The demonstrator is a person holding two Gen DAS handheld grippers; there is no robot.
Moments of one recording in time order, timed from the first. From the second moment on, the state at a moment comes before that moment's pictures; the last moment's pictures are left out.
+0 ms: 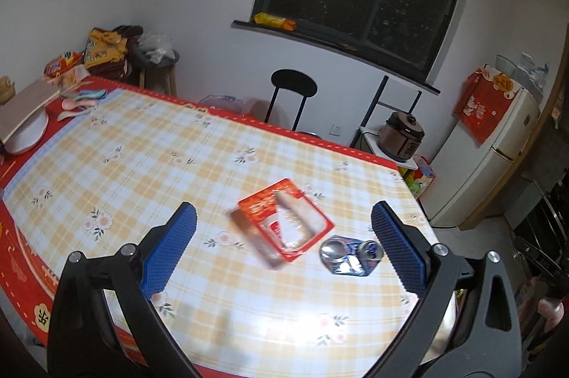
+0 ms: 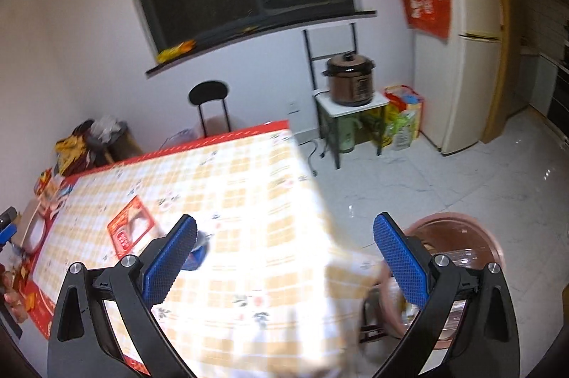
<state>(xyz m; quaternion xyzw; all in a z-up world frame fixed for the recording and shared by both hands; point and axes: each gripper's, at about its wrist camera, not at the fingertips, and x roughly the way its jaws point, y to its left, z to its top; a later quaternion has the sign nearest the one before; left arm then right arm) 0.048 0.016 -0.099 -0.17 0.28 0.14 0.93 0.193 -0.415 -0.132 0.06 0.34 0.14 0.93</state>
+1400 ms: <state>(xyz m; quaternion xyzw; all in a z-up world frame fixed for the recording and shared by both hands) 0.129 0.154 -0.247 -0.23 0.42 0.04 0.88 0.286 -0.200 -0.320 0.04 0.52 0.12 0.85</state>
